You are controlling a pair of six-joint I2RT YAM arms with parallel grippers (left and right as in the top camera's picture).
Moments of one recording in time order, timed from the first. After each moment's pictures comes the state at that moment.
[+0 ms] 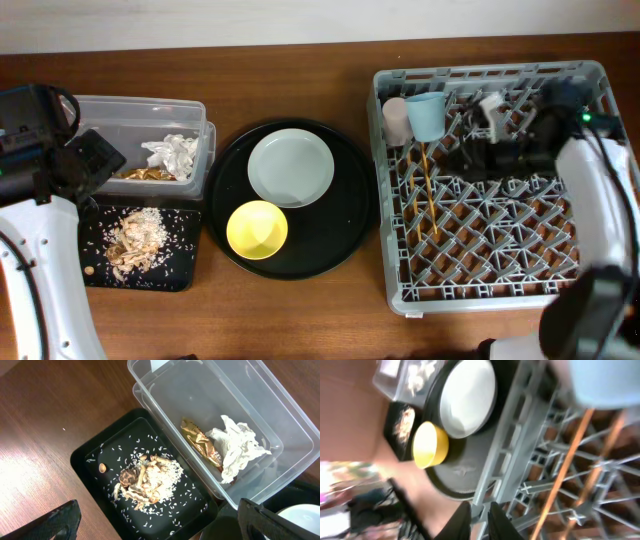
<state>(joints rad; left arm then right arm) 0.29 1.45 1.60 -1.25 -0.27 -0.49 -0.22 1.66 1.41 -1.15 -0.86 -0.38</state>
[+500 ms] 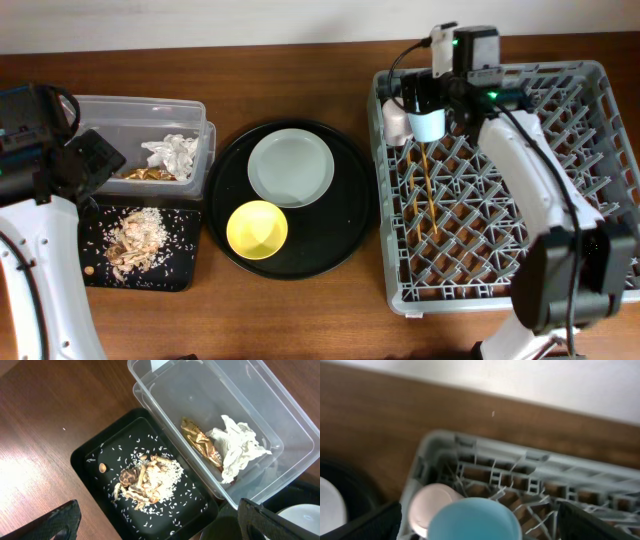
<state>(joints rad) 0.29 1.45 1.60 -1.25 -0.27 -0.50 0.10 1.84 1.55 -0.48 -0.04 -0.10</state>
